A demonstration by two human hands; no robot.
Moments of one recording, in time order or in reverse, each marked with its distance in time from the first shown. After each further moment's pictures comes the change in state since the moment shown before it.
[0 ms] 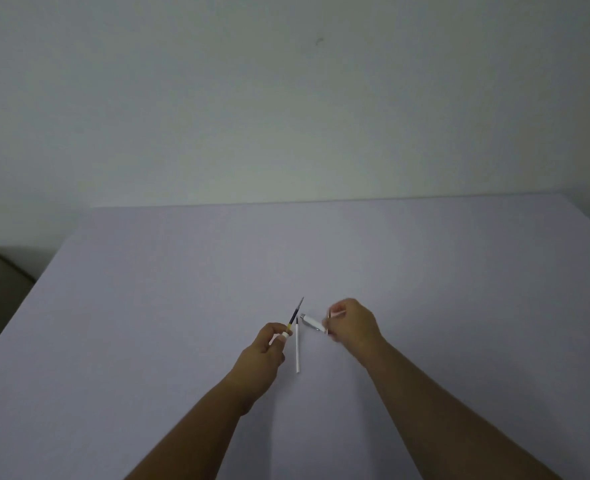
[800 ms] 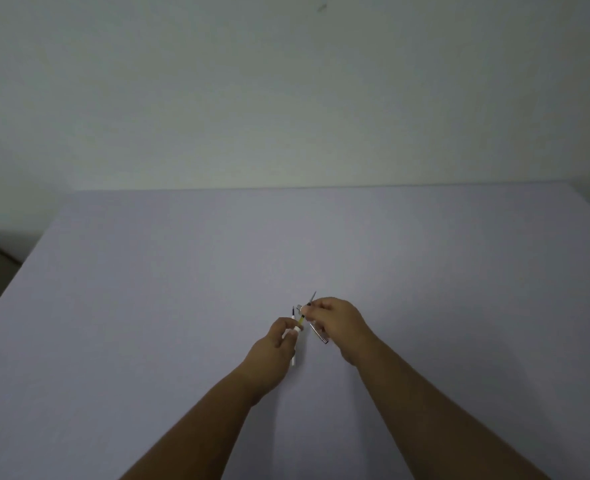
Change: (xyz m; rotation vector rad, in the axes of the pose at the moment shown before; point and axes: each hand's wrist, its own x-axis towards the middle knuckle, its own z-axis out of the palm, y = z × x) left_hand 0.016 -0.002 0.020 0.092 -0.063 -0.003; right_hand -0.011 -0.009 0.012 0.240 -0.195 -0.002
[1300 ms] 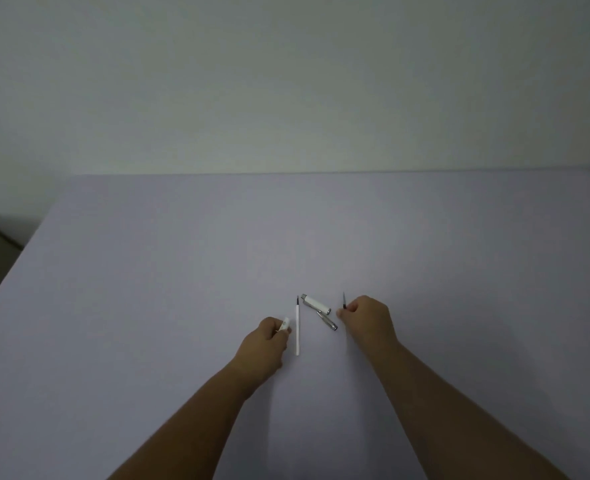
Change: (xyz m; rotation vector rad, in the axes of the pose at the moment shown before) left_hand 0.003 -0.016 -0.007 -0.103 0.081 -0.139; right_hand 0.024 0.037 -0.023 -0.530 0.280 0.085
